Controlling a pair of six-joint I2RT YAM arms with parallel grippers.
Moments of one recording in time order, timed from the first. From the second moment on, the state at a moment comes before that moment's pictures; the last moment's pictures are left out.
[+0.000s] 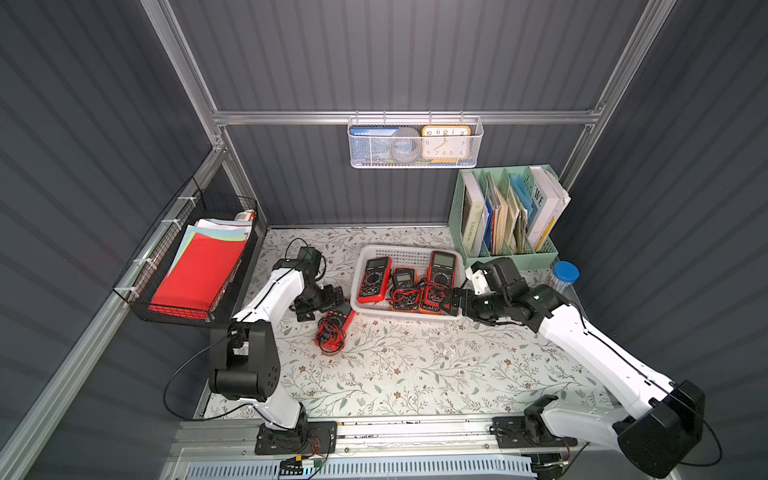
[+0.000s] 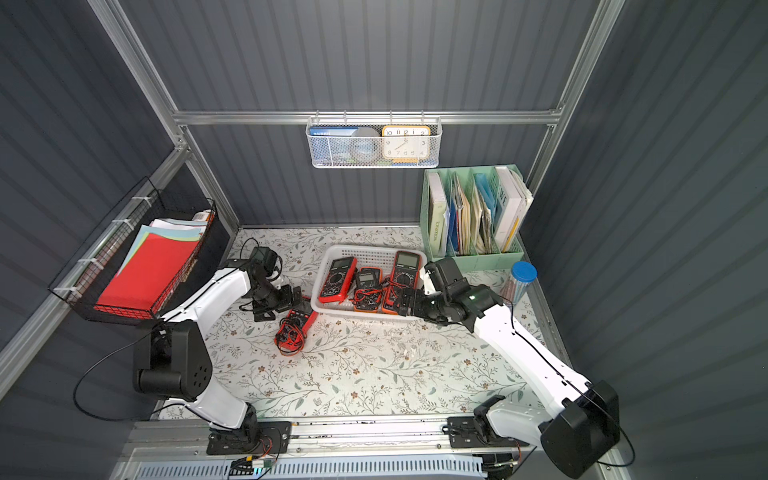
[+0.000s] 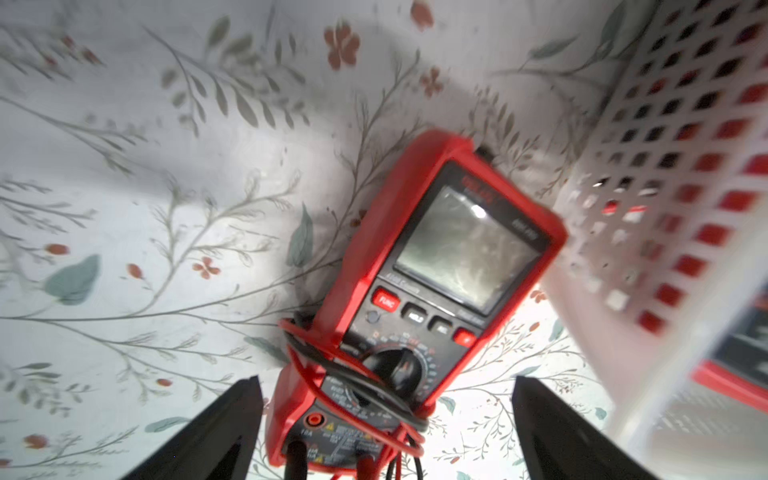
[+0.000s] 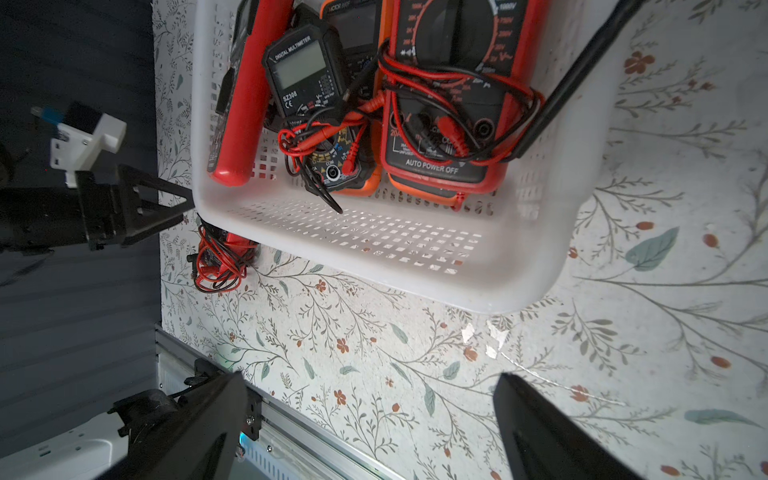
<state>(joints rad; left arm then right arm) -0.07 1.64 1.30 -1.04 0.12 -0.32 0.48 1.20 1.05 -0.77 -0.29 0.65</state>
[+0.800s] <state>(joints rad) -0.23 1.77 1.34 -1.24 -0.09 -0.08 0.49 1.25 1.05 -0.74 -0.29 0.68</state>
